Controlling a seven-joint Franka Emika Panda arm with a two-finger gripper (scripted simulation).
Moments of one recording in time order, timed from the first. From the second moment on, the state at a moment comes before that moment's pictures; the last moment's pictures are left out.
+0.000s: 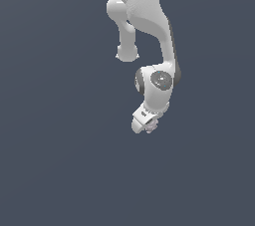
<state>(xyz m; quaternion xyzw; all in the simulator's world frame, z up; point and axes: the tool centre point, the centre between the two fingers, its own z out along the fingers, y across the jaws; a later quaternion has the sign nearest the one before) 0.007 0.106 0.045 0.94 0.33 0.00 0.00</state>
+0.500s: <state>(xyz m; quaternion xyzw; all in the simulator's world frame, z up) 0.026 0.149 0.089 0.94 0.33 0.00 0.00</state>
